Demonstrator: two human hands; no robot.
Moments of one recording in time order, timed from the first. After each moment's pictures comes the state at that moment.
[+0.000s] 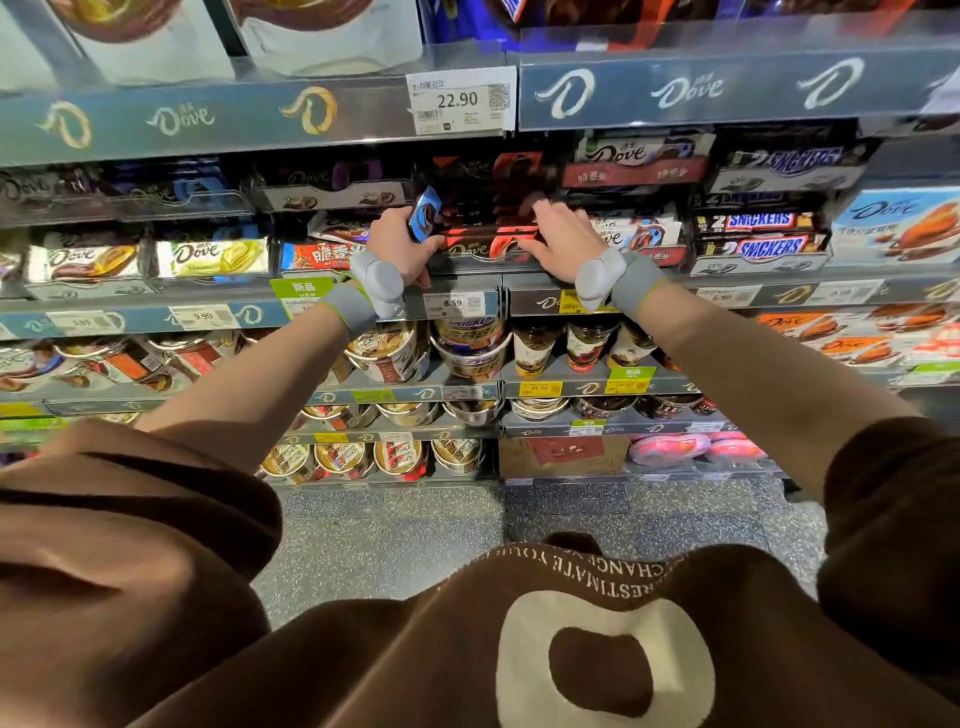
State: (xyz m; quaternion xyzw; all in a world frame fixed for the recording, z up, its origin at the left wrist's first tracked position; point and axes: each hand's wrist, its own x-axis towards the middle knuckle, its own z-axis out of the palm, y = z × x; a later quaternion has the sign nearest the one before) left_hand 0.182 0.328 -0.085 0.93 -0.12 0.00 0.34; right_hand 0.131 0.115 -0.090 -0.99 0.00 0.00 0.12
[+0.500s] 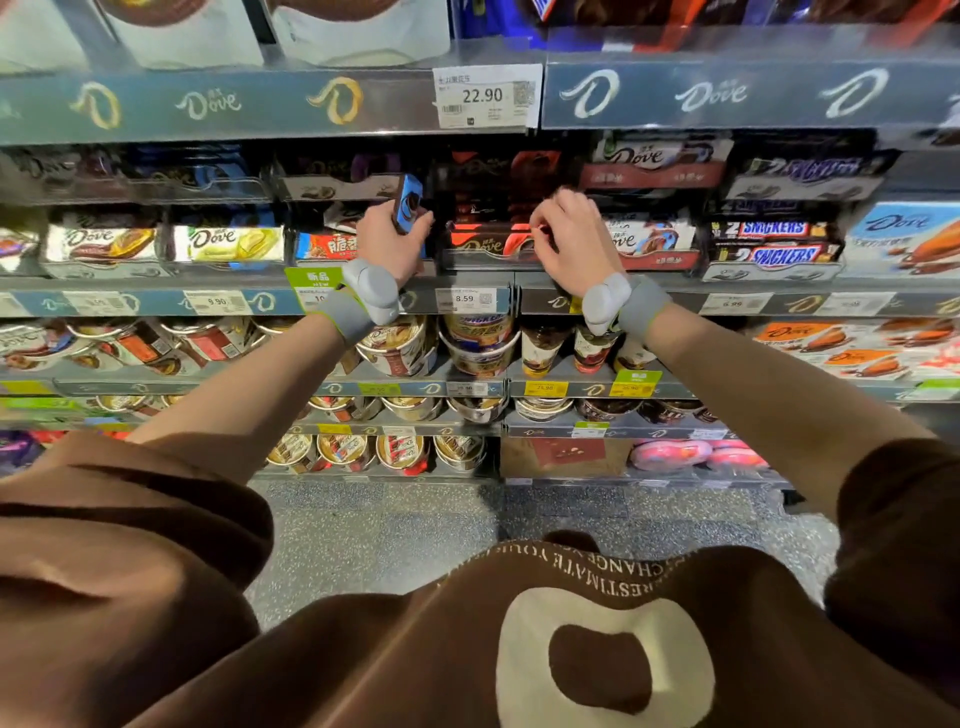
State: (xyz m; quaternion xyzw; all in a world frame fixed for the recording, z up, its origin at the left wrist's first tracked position) left_hand 0.173 0.350 -0.087 0.89 -0.06 0.08 0.44; right_hand 0.116 0.124 -0.101 -0.96 -0.08 -0.22 0.14
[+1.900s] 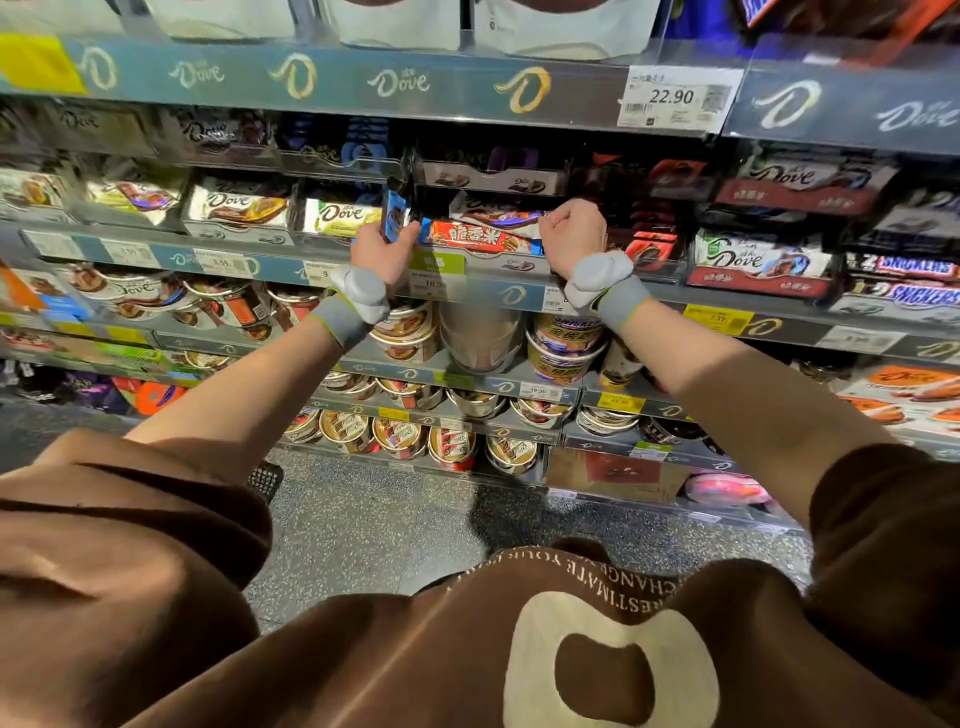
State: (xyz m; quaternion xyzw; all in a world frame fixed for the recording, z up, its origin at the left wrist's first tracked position) left_hand 0.191 0.496 -0.109 0.84 0.08 0.06 0.53; right_hand 0.165 0.273 -0.089 -0.91 0.14 -0.14 0.37
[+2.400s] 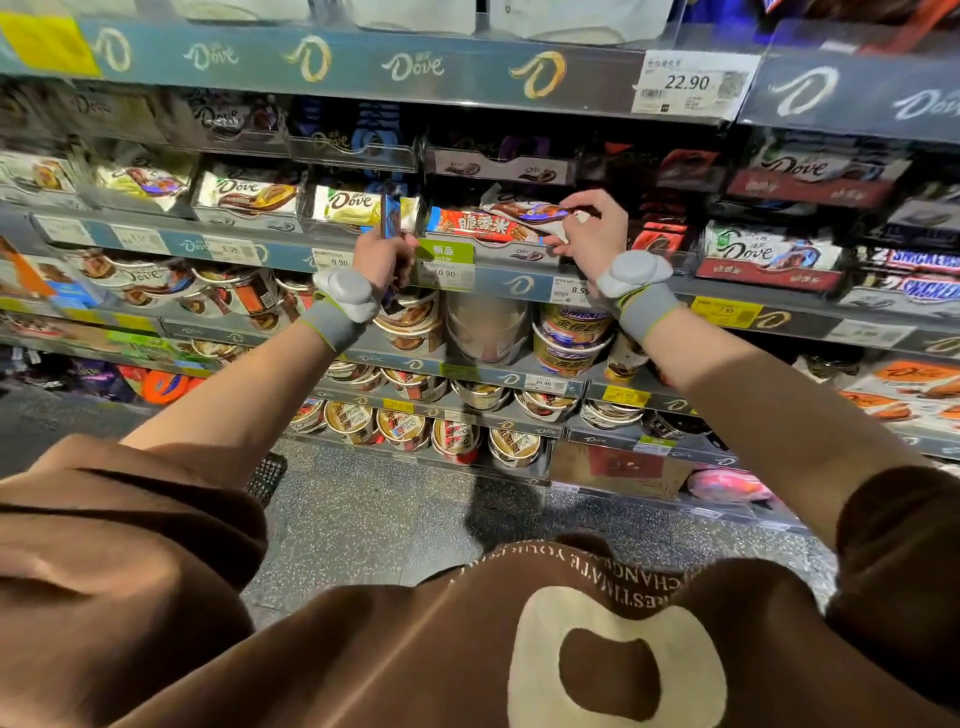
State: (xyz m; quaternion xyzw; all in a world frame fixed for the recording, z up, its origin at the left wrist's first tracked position) left_hand 0.179 0.516 -0.120 0.73 0.10 -0.05 0.67; right_hand 0.146 0.270 -0.096 -0.75 0.14 -0.13 0.64
